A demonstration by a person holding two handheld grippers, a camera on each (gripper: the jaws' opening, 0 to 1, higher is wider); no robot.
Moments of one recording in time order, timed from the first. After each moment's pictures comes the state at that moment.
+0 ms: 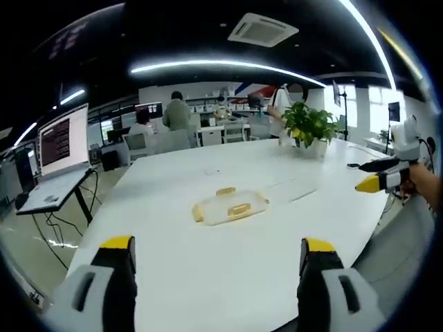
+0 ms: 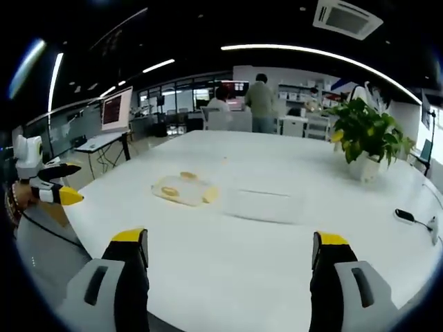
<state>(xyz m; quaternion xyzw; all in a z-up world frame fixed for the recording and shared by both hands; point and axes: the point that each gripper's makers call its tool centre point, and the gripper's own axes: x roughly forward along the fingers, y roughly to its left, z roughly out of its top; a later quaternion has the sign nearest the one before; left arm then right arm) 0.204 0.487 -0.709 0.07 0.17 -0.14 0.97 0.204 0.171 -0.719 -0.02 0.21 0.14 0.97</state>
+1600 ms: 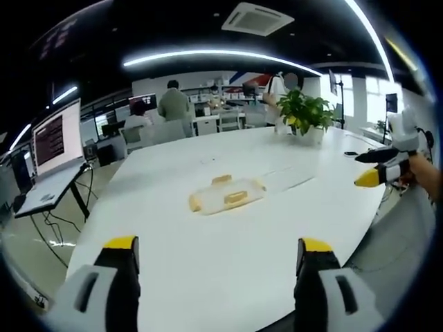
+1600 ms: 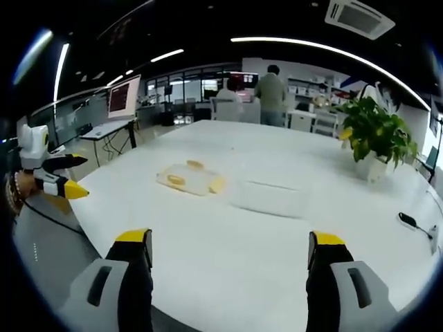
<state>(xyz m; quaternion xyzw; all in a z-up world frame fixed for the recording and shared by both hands) 0.202 0.484 -0.721 0.08 0.20 -0.15 0.96 0.200 0.180 -0.729 -0.04 0.23 0.16 0.96</state>
